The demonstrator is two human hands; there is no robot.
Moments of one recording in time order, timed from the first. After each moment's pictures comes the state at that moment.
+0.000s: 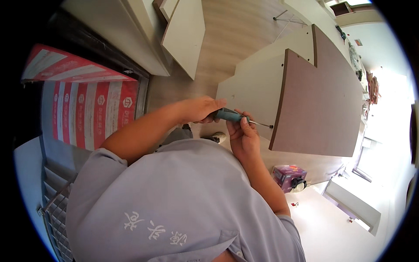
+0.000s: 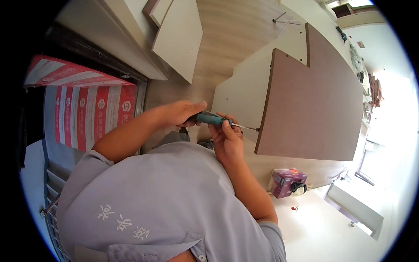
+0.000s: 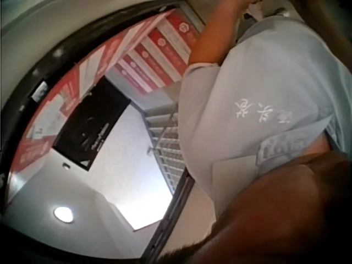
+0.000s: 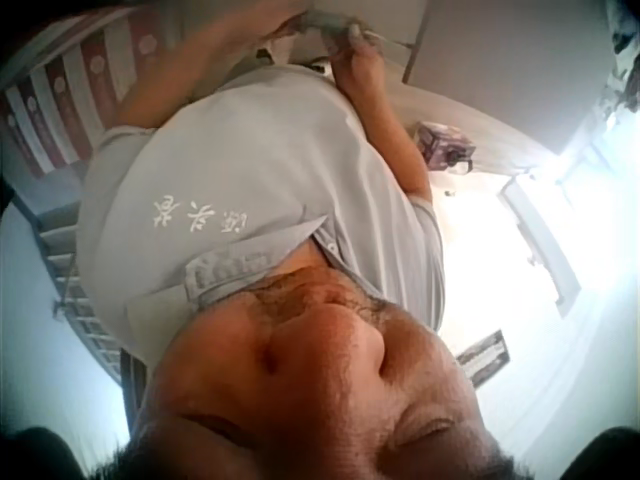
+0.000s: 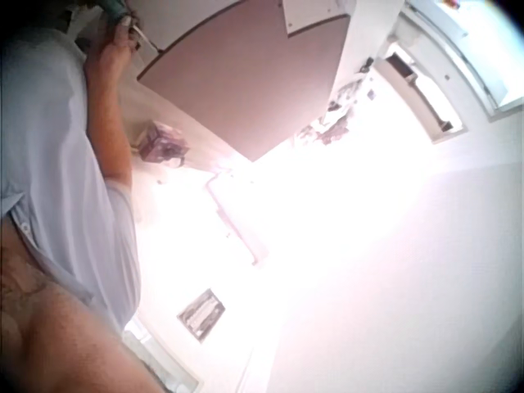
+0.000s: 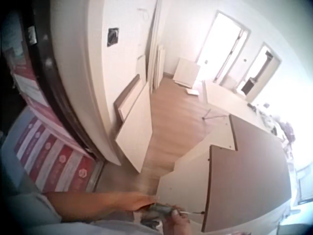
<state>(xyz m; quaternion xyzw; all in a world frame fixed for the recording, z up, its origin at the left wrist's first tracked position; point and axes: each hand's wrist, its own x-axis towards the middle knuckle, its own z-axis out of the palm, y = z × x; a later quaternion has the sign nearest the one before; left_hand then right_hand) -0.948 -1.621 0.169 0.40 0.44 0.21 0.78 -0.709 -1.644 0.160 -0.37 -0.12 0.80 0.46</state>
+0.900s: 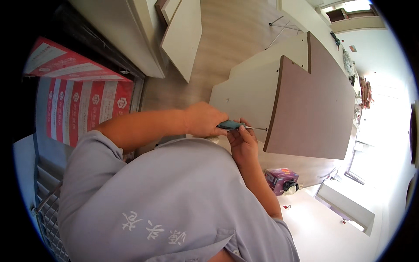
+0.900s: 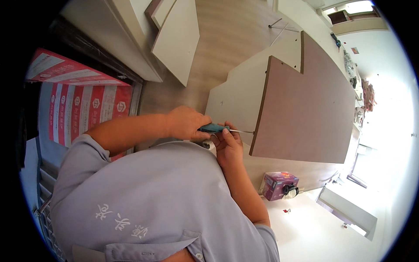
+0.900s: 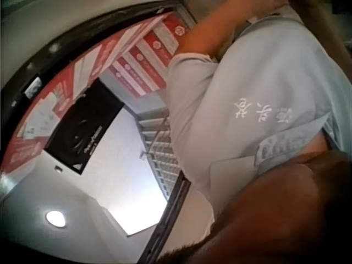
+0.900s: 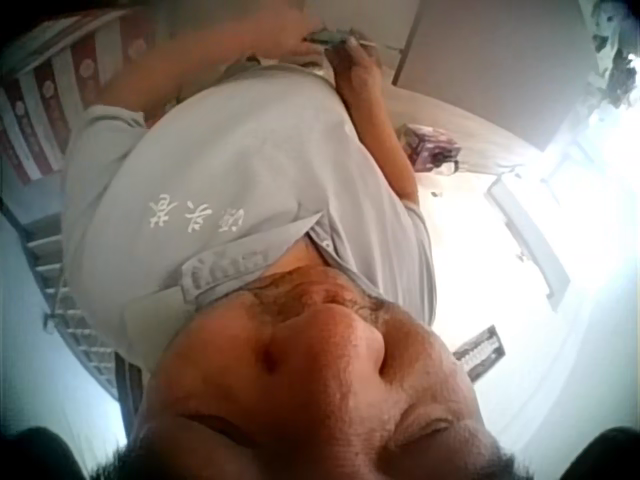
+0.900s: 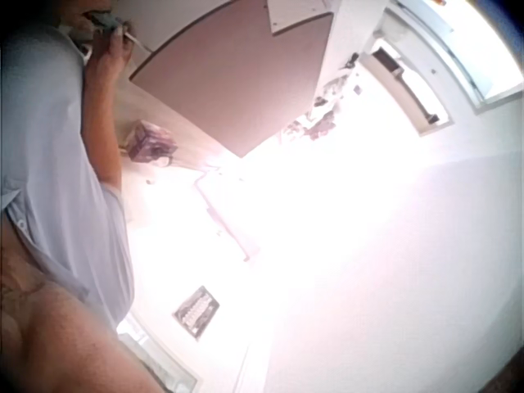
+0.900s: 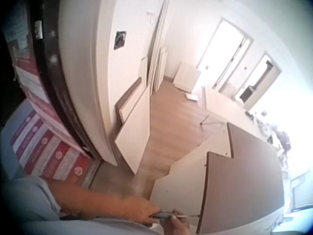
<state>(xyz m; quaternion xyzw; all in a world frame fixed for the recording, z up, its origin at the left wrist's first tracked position) -0.928 -1.623 0.172 0.80 0.42 0.09 0.41 -0.691 -1.654 0.163 -0.46 -0.15 0.76 0.44</state>
